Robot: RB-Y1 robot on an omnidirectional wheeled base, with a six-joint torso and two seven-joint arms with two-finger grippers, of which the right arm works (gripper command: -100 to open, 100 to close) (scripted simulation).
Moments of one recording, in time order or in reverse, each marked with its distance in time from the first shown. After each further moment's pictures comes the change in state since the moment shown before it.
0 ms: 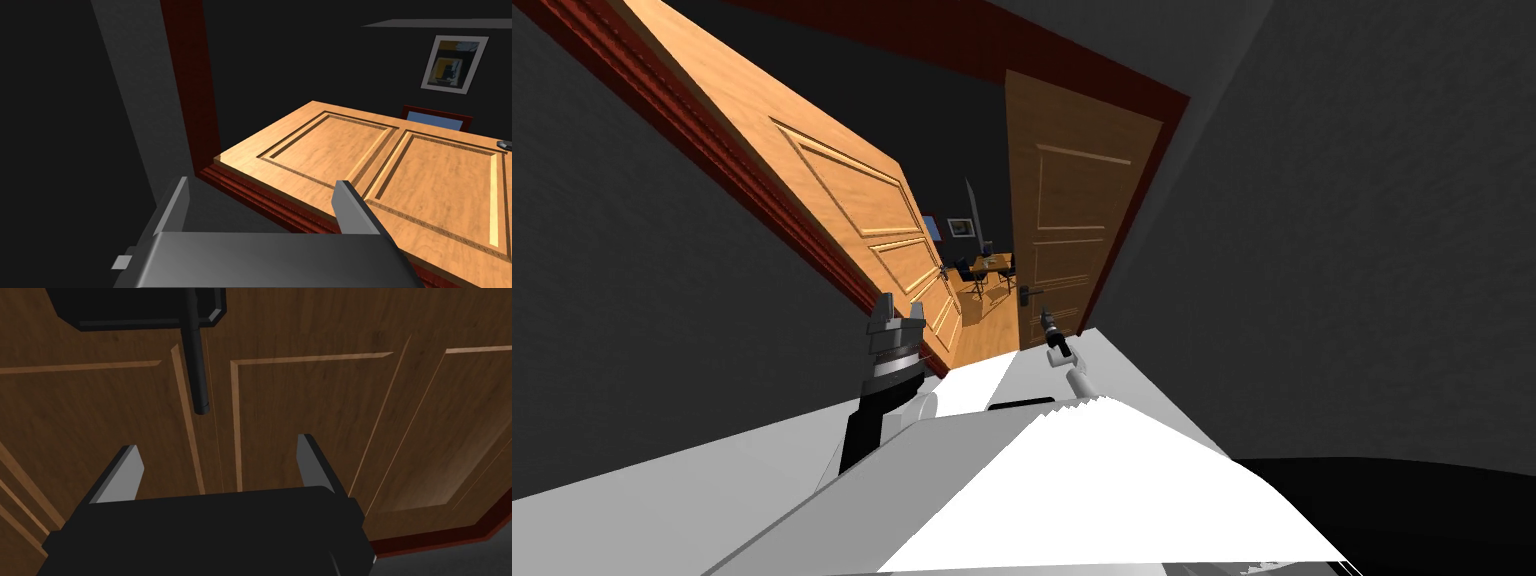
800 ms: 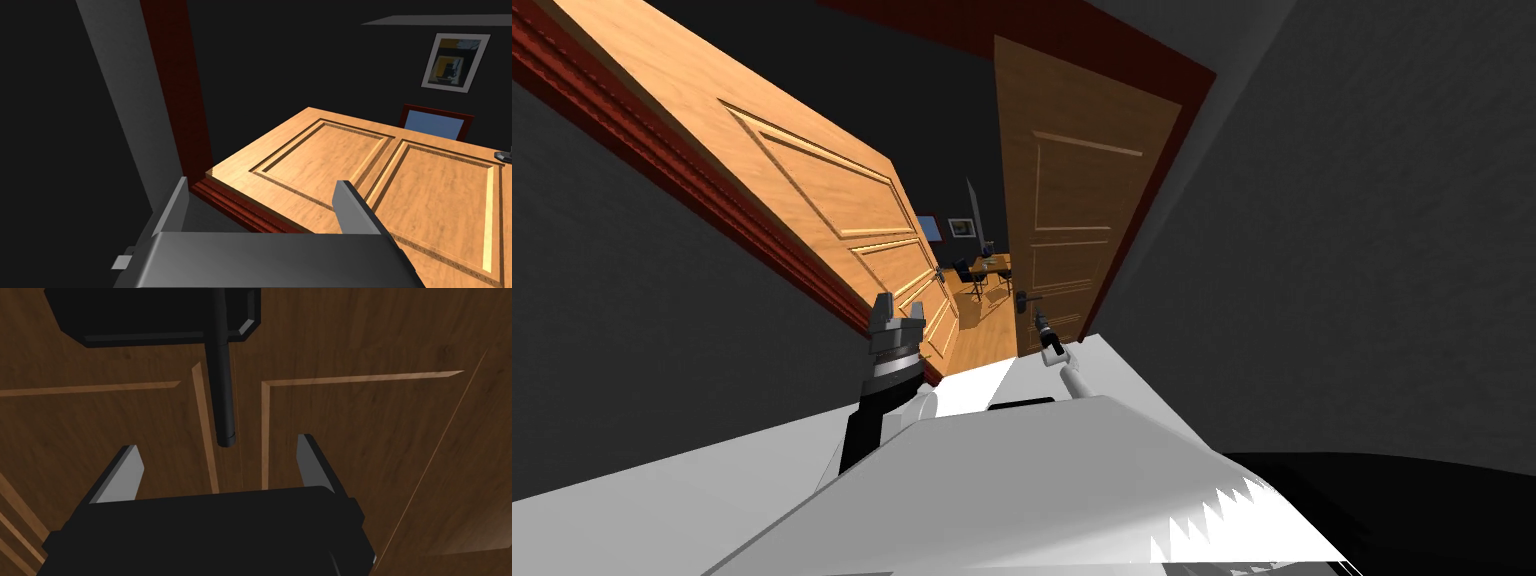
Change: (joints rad) arm -0.072 0.034 0.019 0.125 -0.012 0.009 0.017
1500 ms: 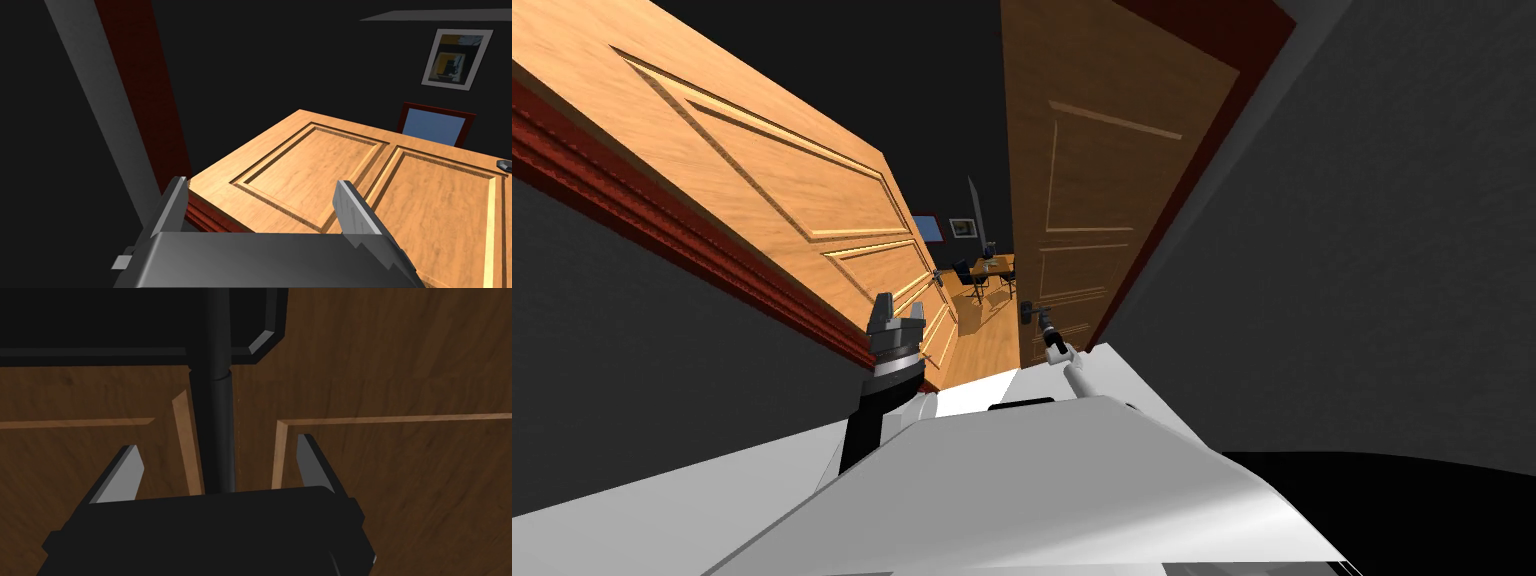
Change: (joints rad) arm -0.012 -0.039 -0.016 0.020 -0.004 -0.007 0.002
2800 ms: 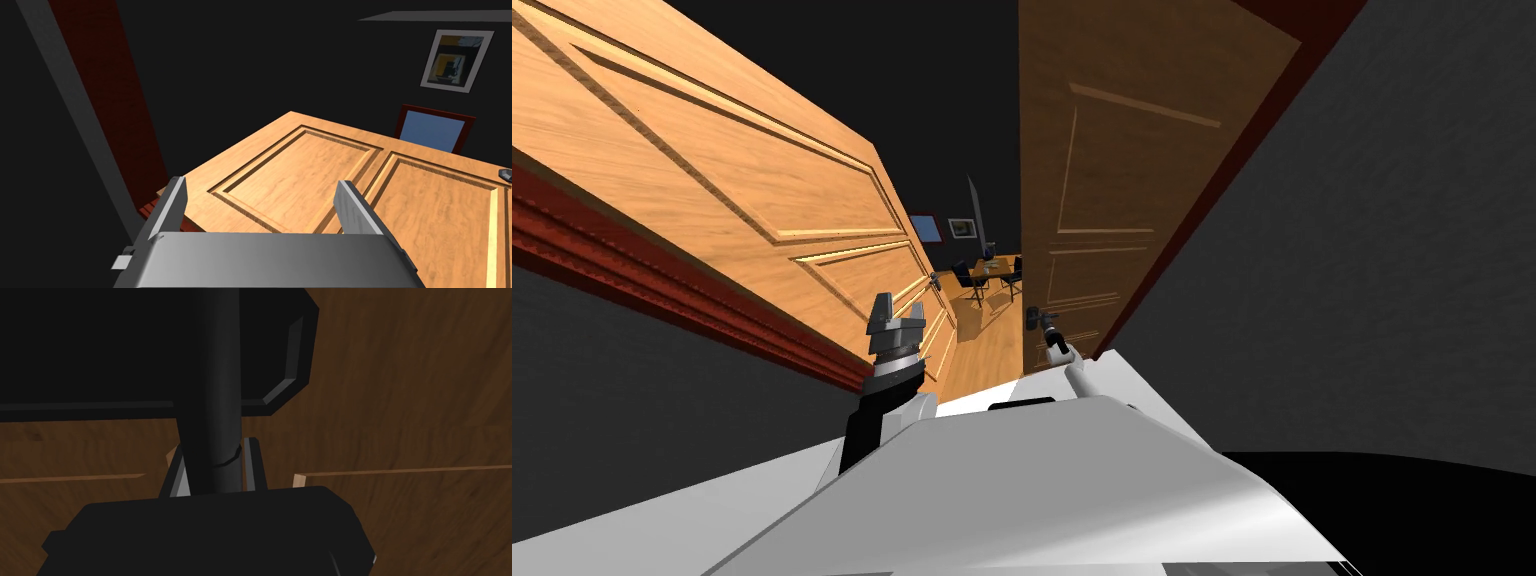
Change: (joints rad) arm 0.003 0.001 -0.026 0.006 -0.007 0.011 0.003
